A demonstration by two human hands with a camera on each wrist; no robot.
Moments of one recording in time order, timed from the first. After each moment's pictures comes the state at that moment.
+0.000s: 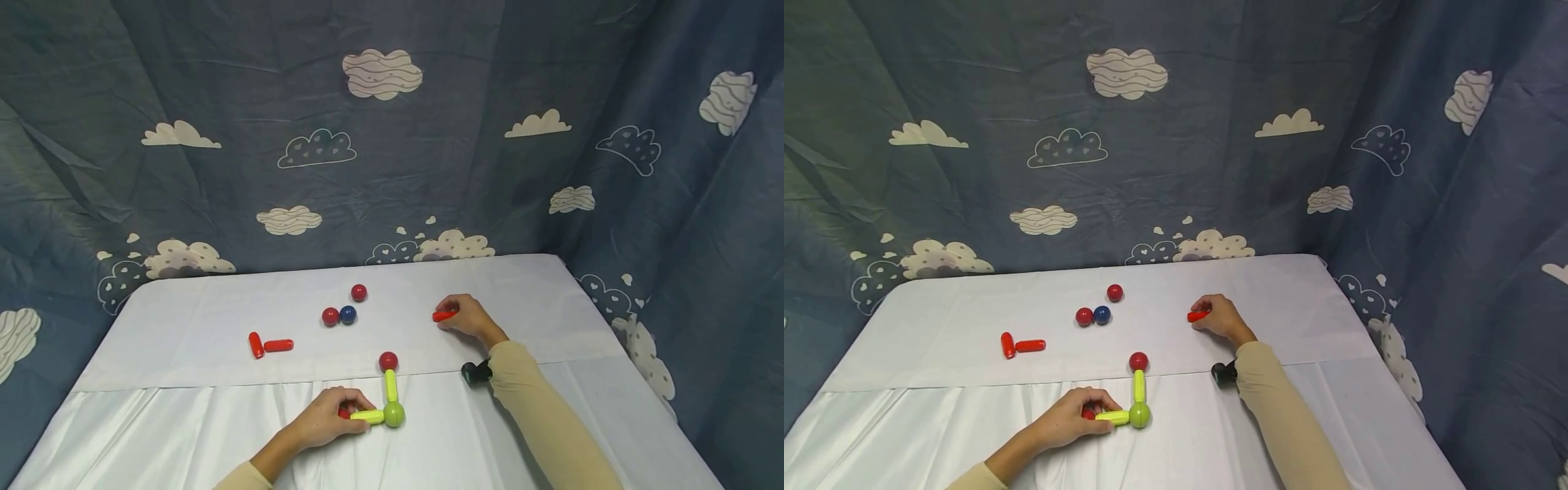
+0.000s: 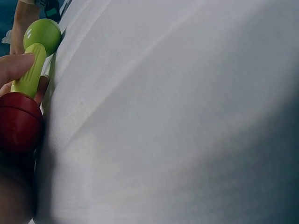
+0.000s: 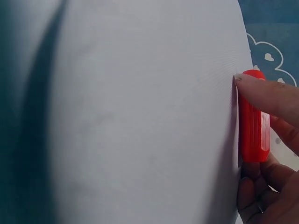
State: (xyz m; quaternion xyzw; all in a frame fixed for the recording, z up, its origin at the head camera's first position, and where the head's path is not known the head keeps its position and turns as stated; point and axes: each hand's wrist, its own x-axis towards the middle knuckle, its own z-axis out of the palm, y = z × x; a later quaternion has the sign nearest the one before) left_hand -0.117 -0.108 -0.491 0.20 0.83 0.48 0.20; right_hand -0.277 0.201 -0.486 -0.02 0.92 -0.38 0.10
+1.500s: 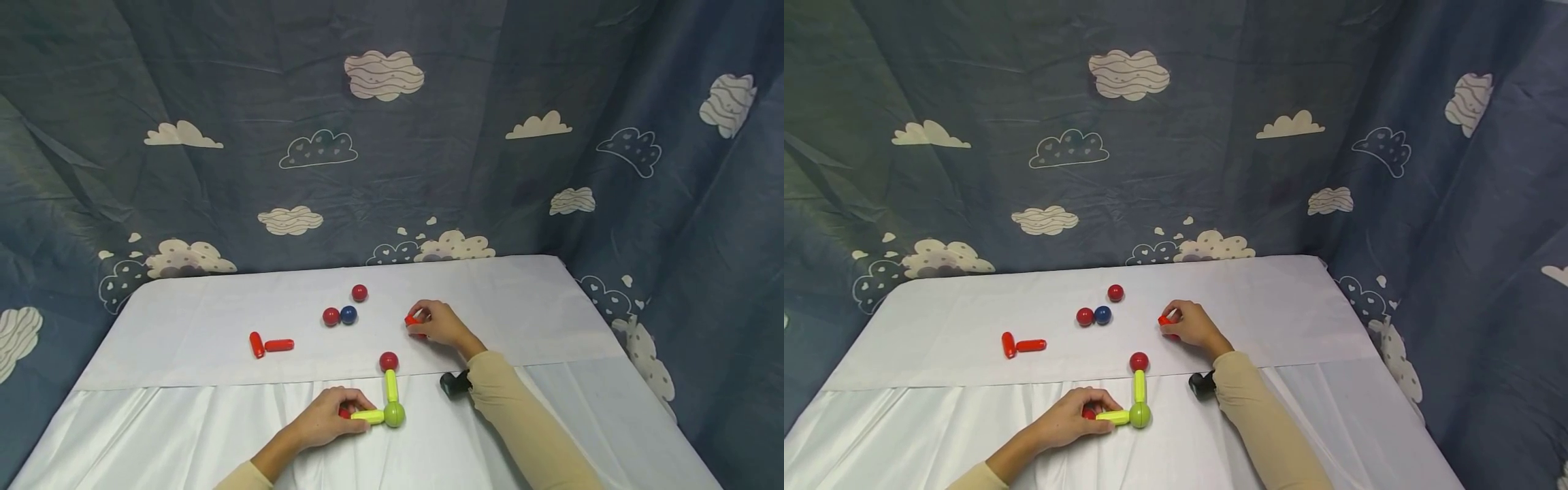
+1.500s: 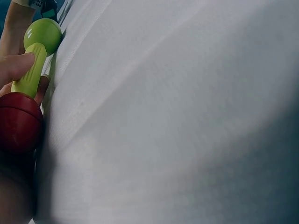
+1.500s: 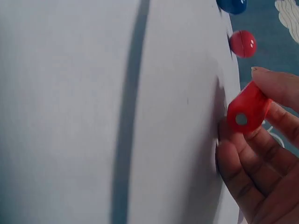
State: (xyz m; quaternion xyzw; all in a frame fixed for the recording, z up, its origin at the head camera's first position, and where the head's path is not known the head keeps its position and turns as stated) left_hand -0.118 -0.108 -0.492 0.20 0.83 0.48 0.20; right_hand -0.258 0.149 -0.475 -0.08 0.91 -0.38 0.11
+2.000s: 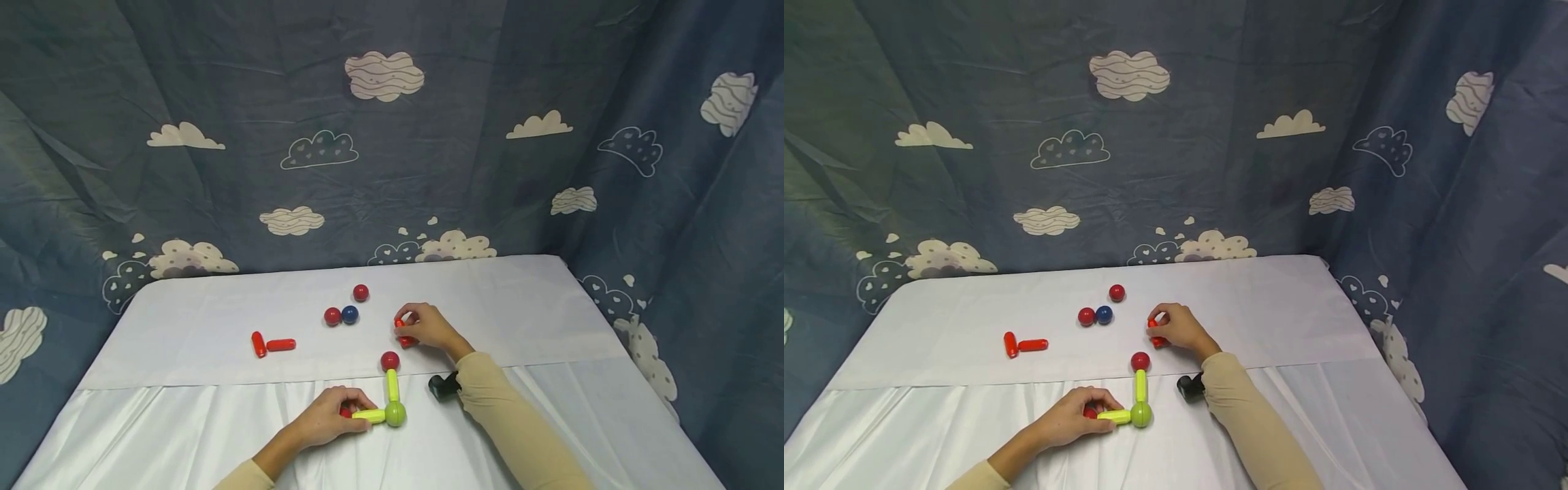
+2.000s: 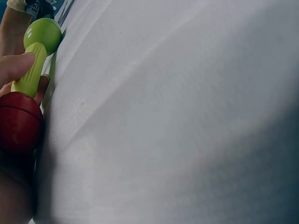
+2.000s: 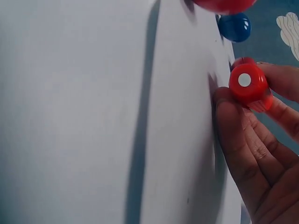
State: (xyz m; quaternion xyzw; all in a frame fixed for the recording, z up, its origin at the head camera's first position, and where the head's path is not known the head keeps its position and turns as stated) left_hand -0.119 -0.107 -0.493 0.19 0.83 0.48 0.20; right_hand -0.252 0.125 -0.475 -0.10 0.90 -0.41 0.13
